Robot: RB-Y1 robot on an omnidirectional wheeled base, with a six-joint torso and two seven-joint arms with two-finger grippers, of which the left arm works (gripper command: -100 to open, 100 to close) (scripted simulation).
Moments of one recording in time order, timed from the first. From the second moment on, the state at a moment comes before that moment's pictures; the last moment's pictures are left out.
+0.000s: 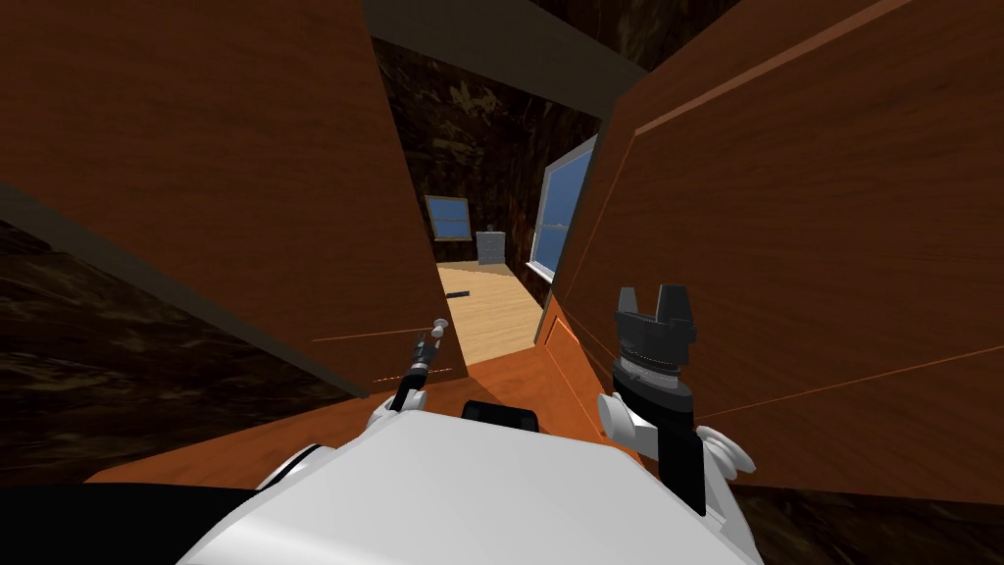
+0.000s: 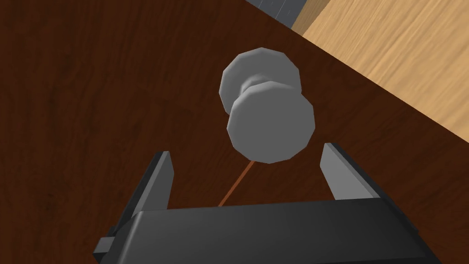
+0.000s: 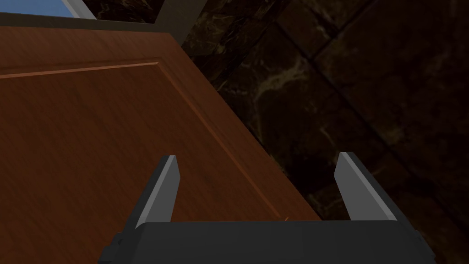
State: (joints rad) arm -0.01 0.30 -0.03 -0.64 0.38 -0.90 0.60
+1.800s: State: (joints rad) arm -0.04 0.24 -0.09 -0.70 0.55 -0.85 1.05
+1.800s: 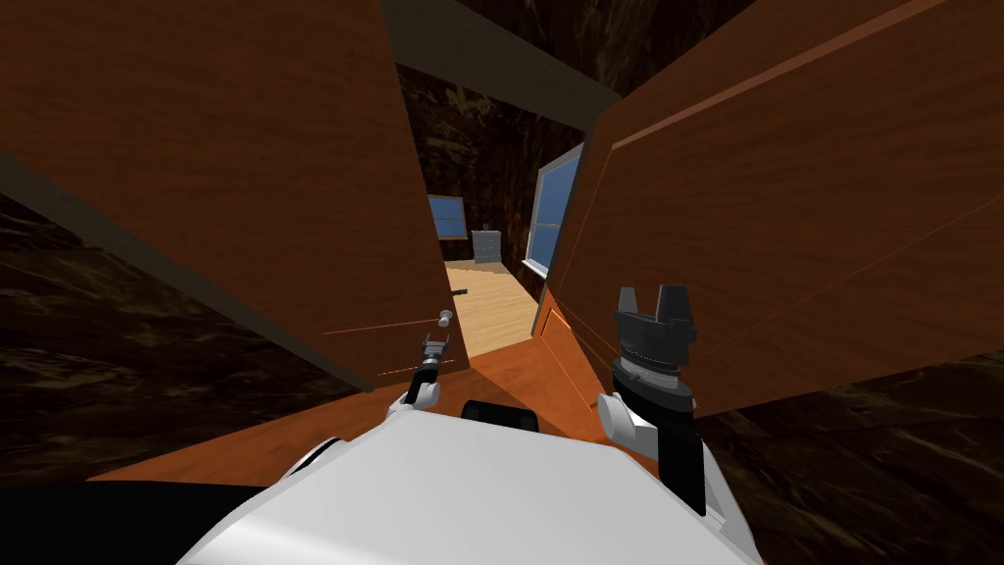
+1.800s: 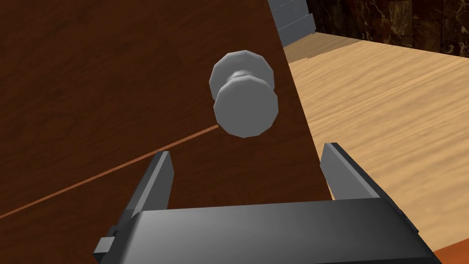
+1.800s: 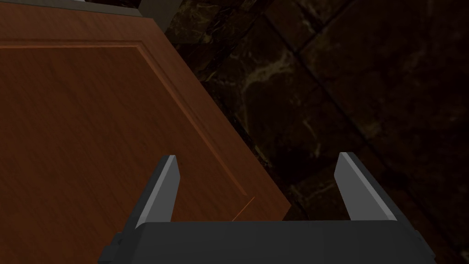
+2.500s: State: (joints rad) arm -0.05 0.22 -0.12 -0.72 0.62 -0.83 1.23
